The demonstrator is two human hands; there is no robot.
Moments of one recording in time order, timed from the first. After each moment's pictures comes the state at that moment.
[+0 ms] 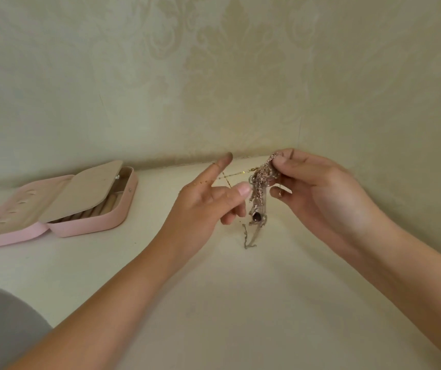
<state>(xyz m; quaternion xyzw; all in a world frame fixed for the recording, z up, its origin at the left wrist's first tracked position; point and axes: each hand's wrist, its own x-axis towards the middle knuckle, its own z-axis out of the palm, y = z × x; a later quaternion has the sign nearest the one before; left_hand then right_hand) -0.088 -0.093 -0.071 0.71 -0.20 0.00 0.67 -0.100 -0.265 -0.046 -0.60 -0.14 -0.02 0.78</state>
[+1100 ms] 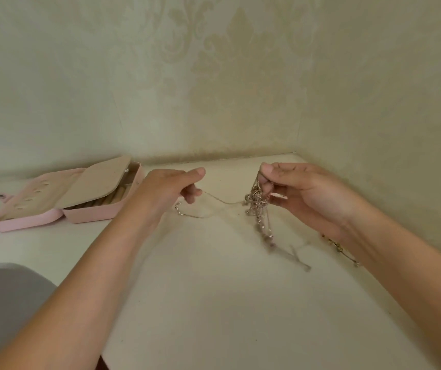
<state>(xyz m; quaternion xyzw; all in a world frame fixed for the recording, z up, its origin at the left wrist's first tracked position) -0.071 -0.052 -0.055 0.81 0.00 0.02 0.58 -0.099 -0.273 -0.048 -0.67 -0.16 0.08 0.72</state>
